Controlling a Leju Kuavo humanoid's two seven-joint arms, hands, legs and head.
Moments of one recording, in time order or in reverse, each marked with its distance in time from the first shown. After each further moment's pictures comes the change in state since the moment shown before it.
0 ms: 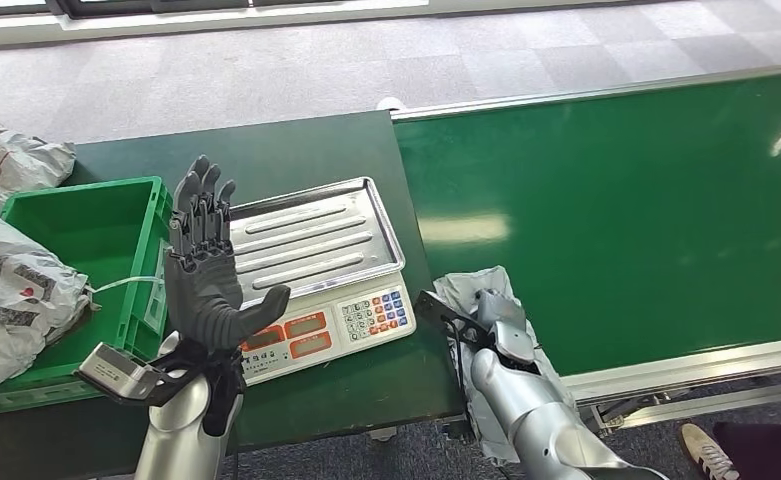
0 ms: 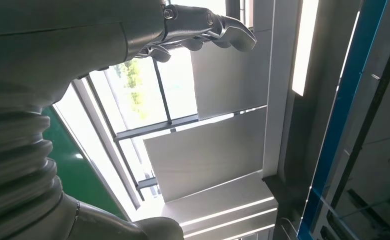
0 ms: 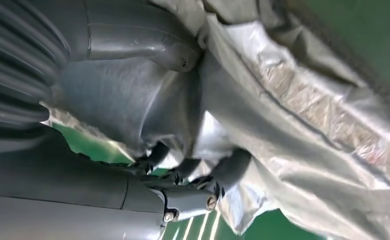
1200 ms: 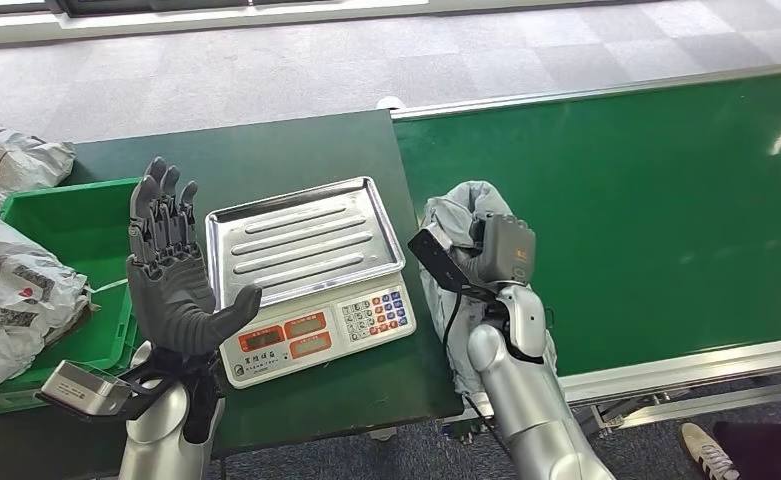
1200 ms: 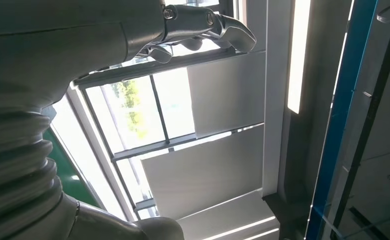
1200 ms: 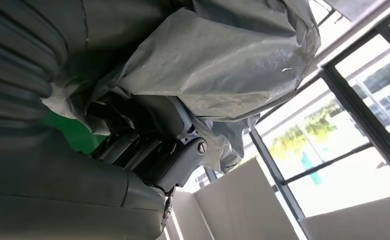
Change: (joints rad) left arm 0.038 0.003 0.047 -0.080 -0.008 0.032 -0.002; right arm 0.148 0.028 0.174 -0.583 -0.243 -0.397 -0.292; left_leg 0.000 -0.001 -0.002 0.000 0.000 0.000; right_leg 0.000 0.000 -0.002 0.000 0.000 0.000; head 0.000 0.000
